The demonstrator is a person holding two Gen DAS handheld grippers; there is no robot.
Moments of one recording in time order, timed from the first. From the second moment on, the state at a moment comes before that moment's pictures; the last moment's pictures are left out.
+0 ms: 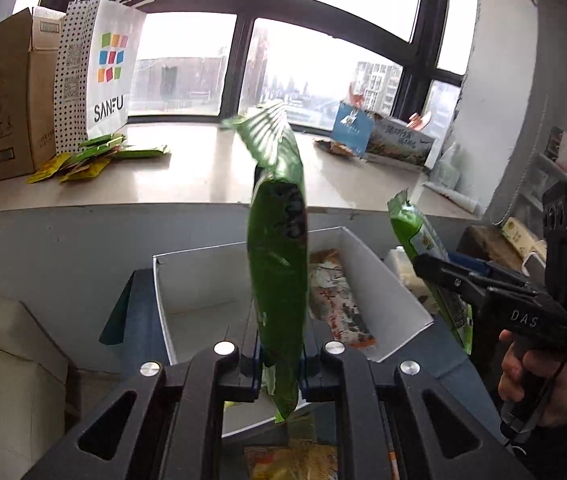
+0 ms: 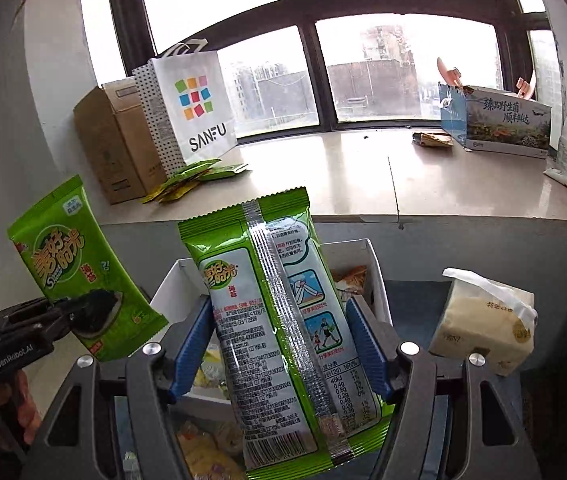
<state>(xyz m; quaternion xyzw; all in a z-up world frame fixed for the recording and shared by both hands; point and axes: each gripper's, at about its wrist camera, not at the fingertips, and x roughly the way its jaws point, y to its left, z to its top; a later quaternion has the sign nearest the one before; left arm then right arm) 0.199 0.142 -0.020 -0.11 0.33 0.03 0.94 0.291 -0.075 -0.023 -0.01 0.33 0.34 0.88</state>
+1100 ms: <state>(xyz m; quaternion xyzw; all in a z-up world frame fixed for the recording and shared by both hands) 0.111 0.109 -0.016 -0.08 0.28 0.00 0.96 0.255 -0.109 -0.024 -0.03 0.30 0.37 0.88</state>
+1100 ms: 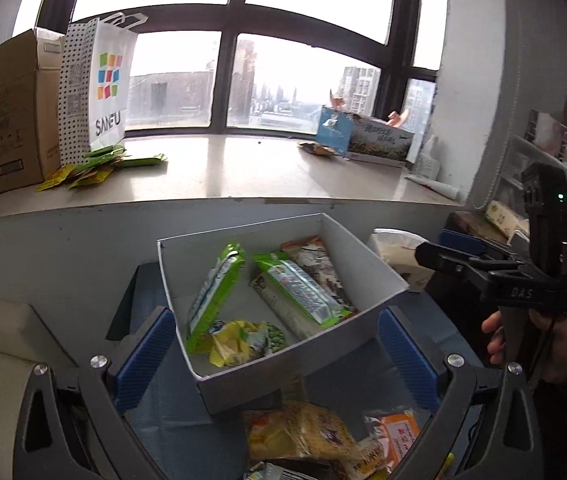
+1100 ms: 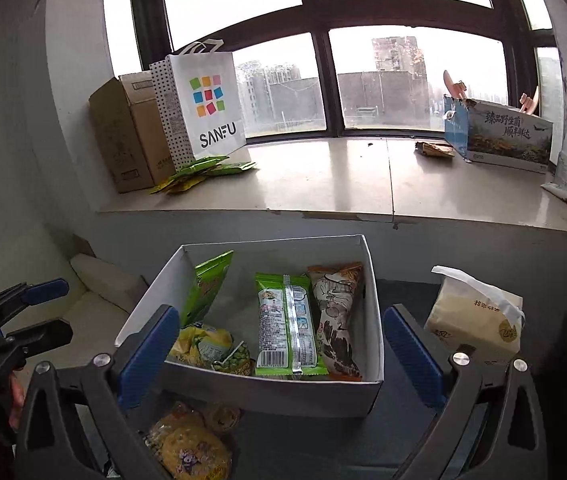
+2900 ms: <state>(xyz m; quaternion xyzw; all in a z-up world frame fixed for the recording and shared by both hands) 0.024 0.094 -0.120 -0.07 0.40 -0.05 0.91 0.165 -0.086 -0.135 -0.08 0.41 0.50 0.76</state>
